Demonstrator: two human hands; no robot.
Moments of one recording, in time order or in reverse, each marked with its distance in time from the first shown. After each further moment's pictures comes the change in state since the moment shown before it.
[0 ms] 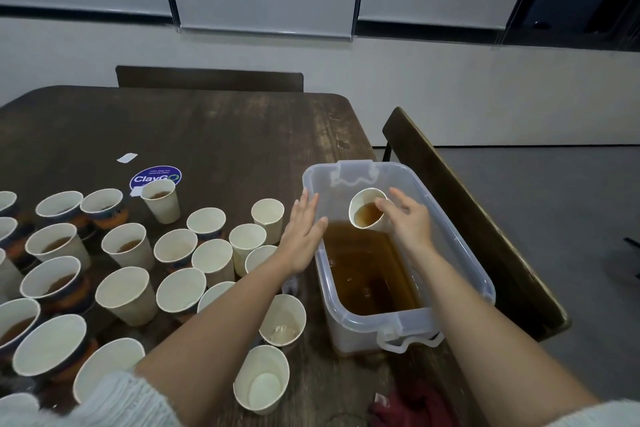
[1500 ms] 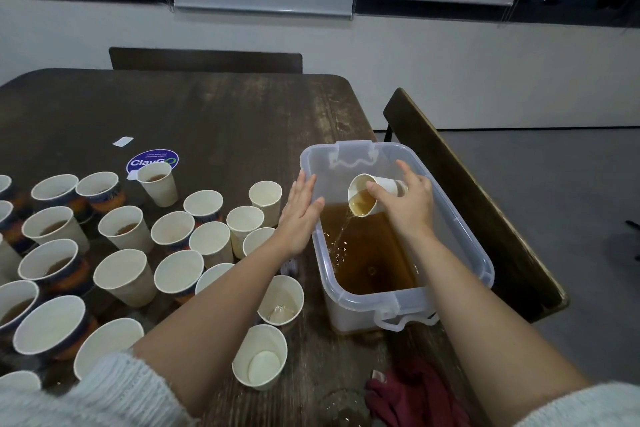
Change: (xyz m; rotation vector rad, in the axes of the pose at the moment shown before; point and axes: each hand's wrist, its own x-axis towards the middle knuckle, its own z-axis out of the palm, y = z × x) left_hand 0.004 -0.007 0.006 -0.063 0.051 0.012; right_hand -0.009 -0.004 0.001 -0.285 0.094 -0.158
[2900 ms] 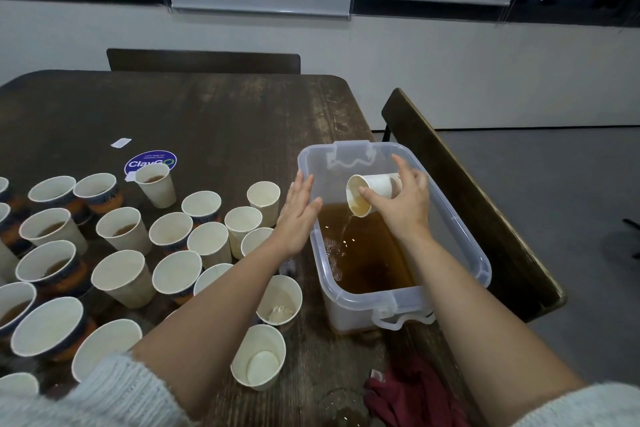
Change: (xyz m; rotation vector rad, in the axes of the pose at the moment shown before) left_hand 0.000 -0.004 0.001 -0.026 0.000 0.008; right_hand 0.005 0.011 0.006 -0.091 0.044 -0.136
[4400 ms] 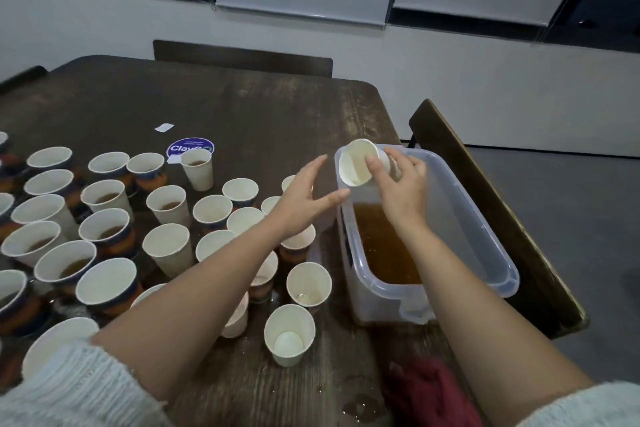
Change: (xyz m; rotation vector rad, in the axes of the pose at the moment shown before) left_hand -0.037 0.032 -0.064 -0.056 0.085 0.049; right_hand -0.029 -0.086 0.015 0.214 -0.034 -0.024
